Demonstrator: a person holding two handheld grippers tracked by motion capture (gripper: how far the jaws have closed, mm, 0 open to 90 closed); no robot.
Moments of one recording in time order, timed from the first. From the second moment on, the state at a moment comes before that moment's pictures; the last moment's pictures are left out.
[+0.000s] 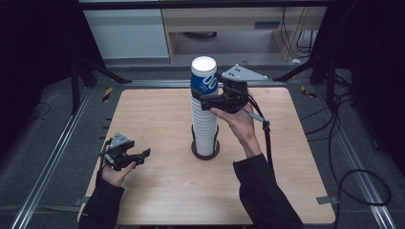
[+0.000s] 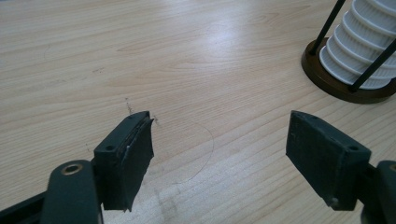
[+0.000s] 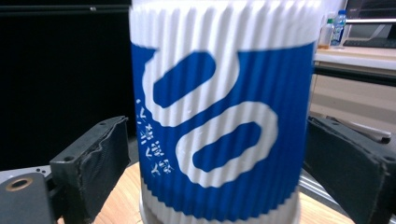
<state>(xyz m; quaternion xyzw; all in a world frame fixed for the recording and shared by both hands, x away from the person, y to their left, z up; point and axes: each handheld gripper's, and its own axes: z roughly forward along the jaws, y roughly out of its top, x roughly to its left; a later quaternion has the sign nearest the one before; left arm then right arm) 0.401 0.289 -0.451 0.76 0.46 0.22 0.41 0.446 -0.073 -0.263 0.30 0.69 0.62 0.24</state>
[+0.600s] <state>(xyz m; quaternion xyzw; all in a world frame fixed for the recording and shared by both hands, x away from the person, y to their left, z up) 0.401 0.287 -0.452 0.76 0.46 0.22 0.40 0.454 -0.062 -0.269 0.30 0.69 0.61 0.25</state>
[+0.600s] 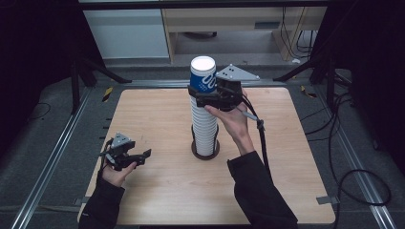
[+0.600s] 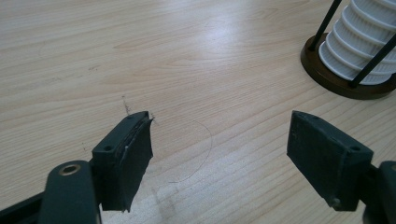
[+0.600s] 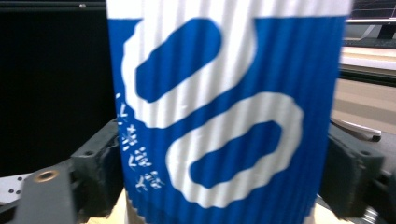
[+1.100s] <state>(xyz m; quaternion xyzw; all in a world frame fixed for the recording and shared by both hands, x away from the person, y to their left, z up) 0.402 0.288 -0.453 0.76 0.46 0.22 0.40 0.449 -0.064 -0.255 0.30 0.68 0.62 0.26</state>
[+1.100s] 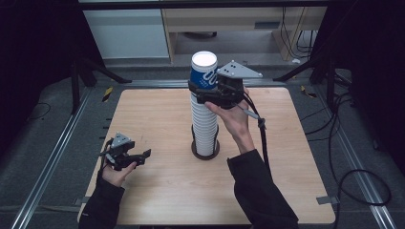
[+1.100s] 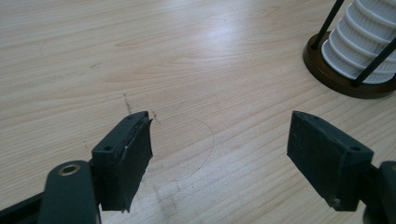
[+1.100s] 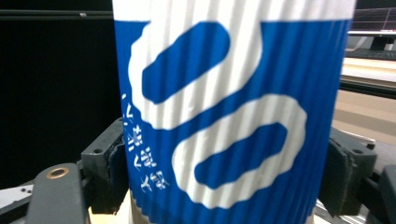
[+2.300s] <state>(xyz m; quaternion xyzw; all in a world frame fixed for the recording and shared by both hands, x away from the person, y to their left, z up) 0.402 0.289 -0.452 0.76 0.46 0.22 0.40 0.432 -0.077 -0.190 0.27 0.66 0.63 0.31</state>
